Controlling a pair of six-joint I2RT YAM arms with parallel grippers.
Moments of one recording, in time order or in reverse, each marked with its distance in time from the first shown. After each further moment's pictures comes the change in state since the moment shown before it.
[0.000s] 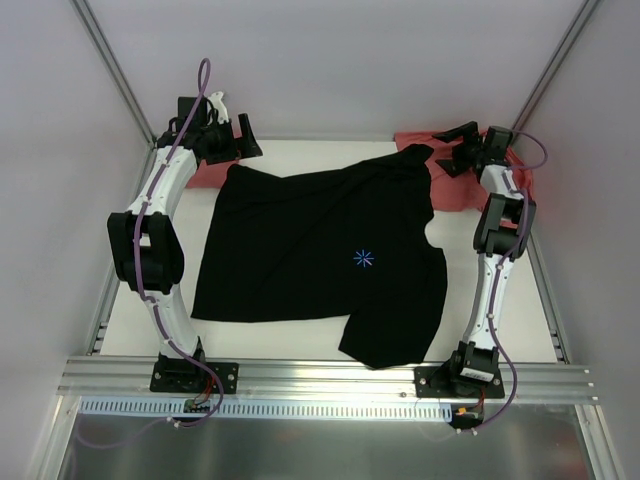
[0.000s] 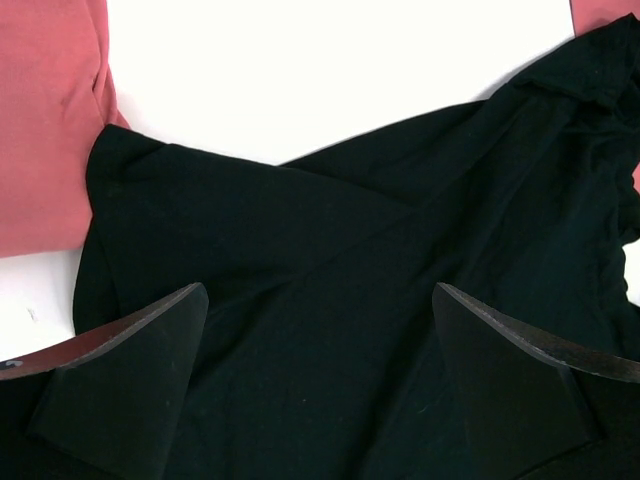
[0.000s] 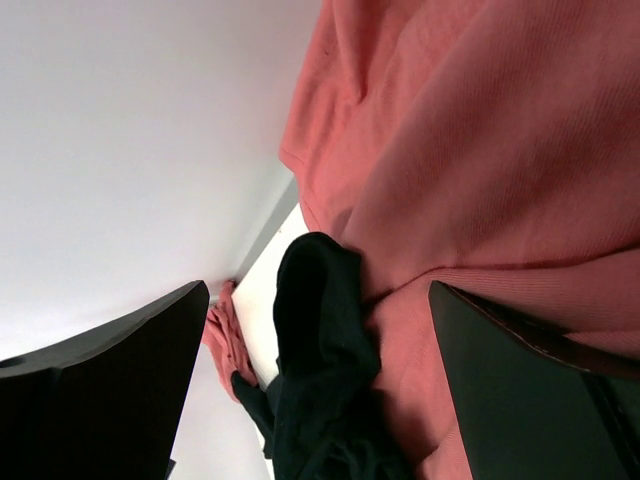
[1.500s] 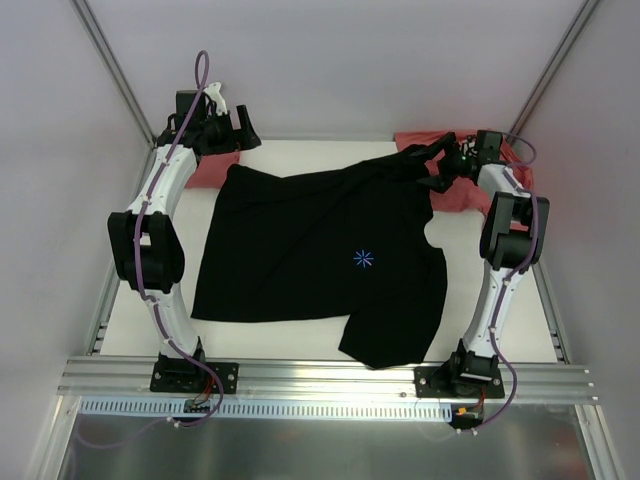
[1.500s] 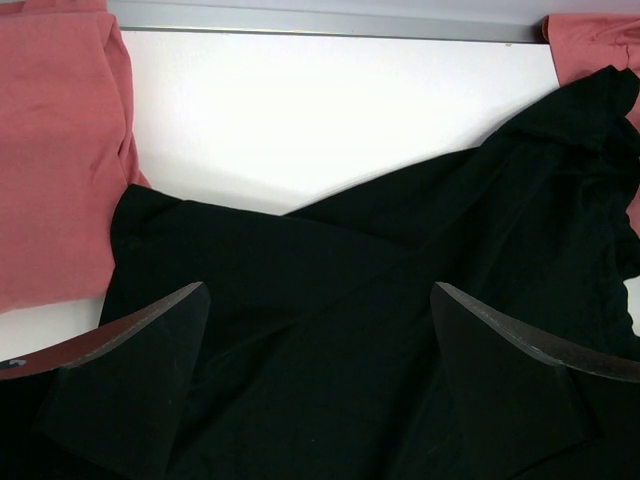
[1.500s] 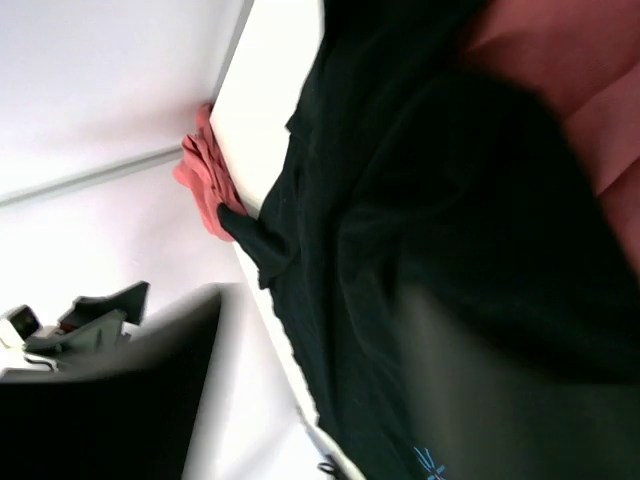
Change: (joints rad) left arm 0.000 0.008 0.024 0.084 -0.020 0.005; right arm 0.076 -0.393 -0.496 -0.139 -0.183 -0.134
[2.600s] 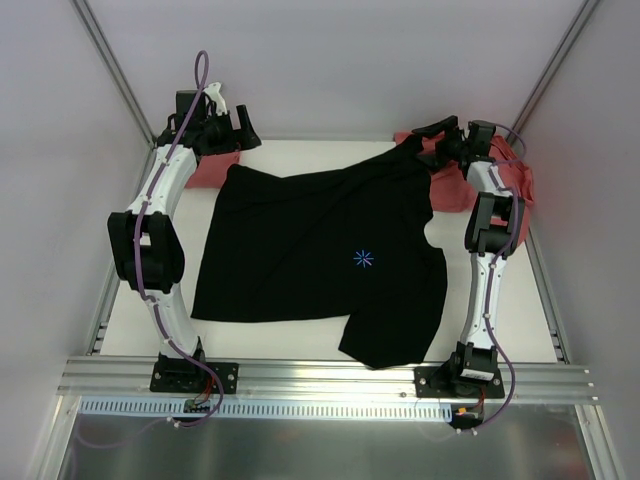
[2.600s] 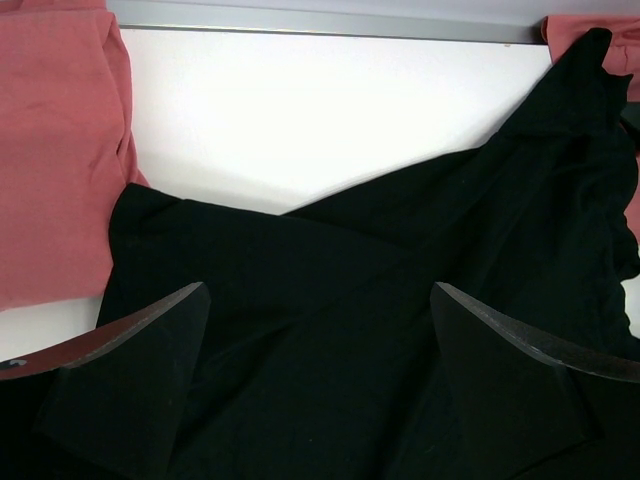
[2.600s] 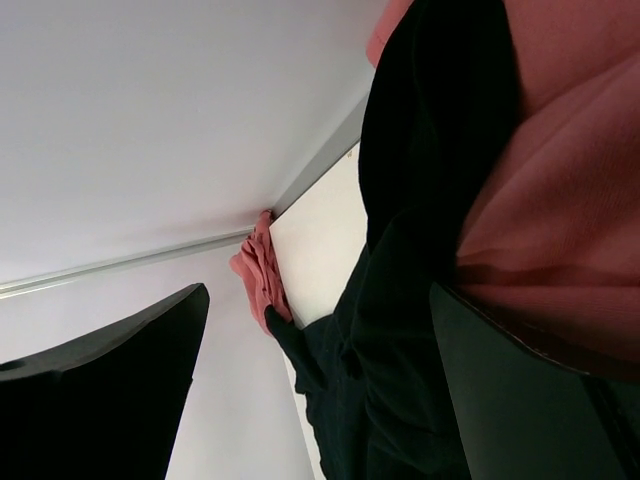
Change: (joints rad) left arm 0.000 0.000 0.000 -0.002 0.000 -0.006; right arm 0.002 0.384 0.496 0.191 0.047 0.212
